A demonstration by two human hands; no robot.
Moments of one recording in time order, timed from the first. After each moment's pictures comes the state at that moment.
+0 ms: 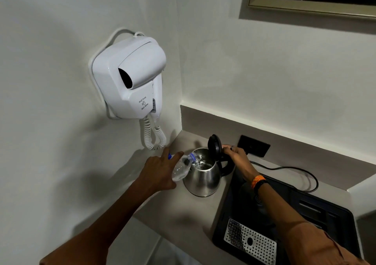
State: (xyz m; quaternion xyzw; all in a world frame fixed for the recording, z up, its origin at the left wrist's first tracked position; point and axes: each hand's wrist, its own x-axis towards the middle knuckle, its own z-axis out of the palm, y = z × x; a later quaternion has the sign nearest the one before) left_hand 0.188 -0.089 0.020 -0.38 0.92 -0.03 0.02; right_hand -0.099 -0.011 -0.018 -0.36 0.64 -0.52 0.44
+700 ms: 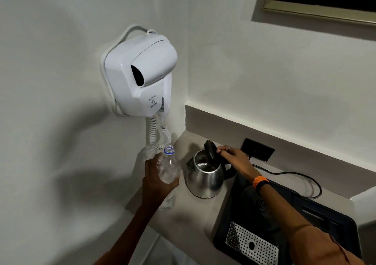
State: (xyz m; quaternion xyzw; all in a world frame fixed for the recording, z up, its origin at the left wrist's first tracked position) left_hand 0.202 -0.055 -0.046 -0.54 0.68 0.28 -0.41; right_hand -0.096 -0.024 -0.019 -0.45 0.69 -0.41 0.39
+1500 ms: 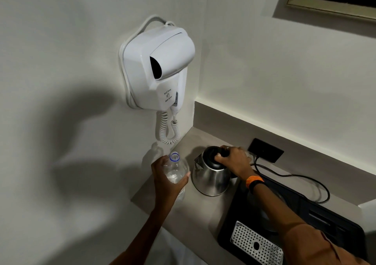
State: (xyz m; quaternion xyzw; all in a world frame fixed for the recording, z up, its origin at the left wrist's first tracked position) left_hand 0.194 -0.049 -0.071 -0.49 0.61 0.31 -0.54; right_hand -0.058 -0.045 -0.016 -0.52 0.80 -0.22 0.21
